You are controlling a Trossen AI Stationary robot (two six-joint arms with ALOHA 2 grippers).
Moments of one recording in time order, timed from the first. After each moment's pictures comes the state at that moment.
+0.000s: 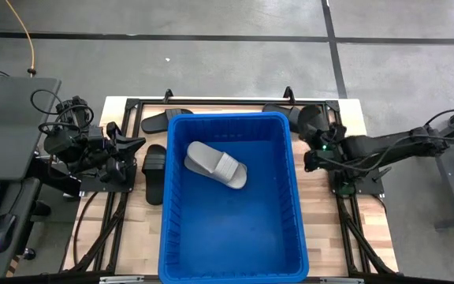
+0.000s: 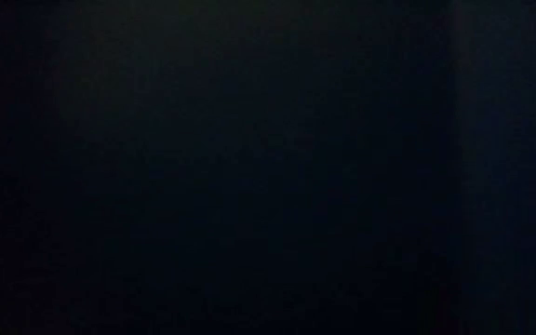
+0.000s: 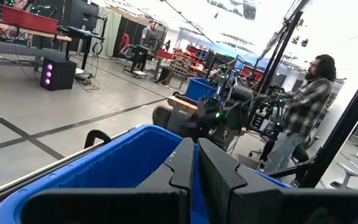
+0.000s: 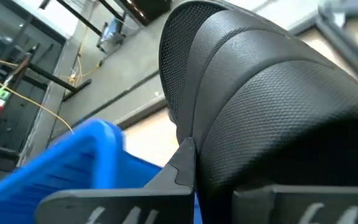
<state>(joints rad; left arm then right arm) -0.91 0.49 0.68 0.16 -1.38 0.00 0.14 0.92 0.80 -1.14 1.03 1.96</state>
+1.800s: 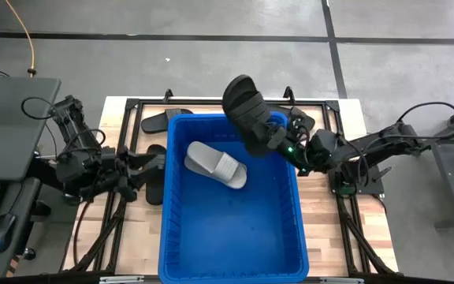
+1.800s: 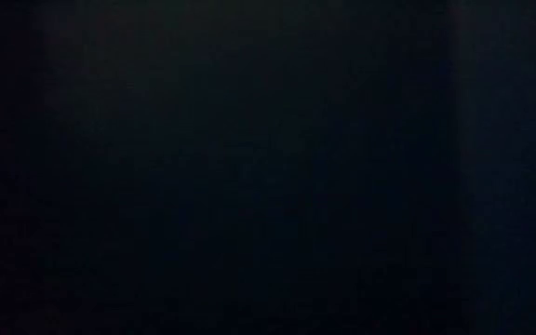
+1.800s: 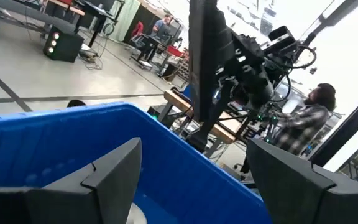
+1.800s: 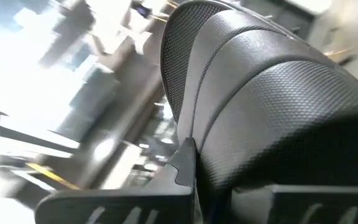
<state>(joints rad) -0.91 0.80 0.68 0.45 -1.44 -0.24 0.26 1.38 1.20 0.64 0.79 0.78</state>
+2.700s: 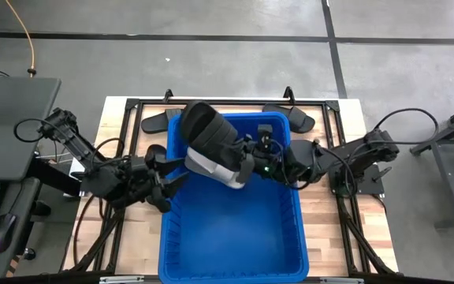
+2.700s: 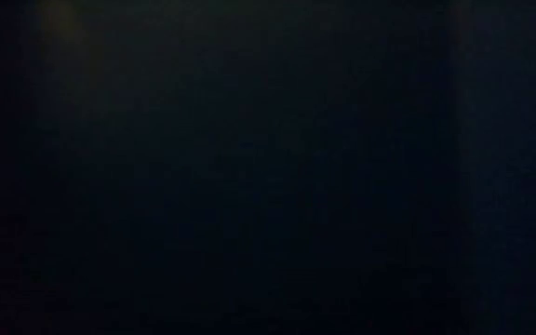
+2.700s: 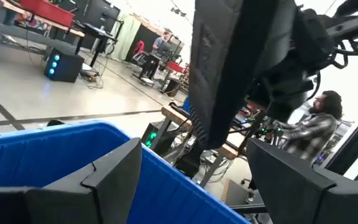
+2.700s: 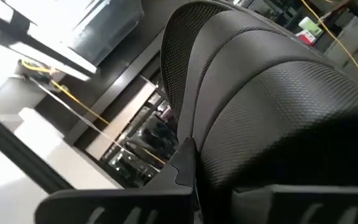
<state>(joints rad) -0.64 1.16 0.87 0.58 -1.20 -0.23 0.34 1.66 1.69 0.30 0.61 0.67</state>
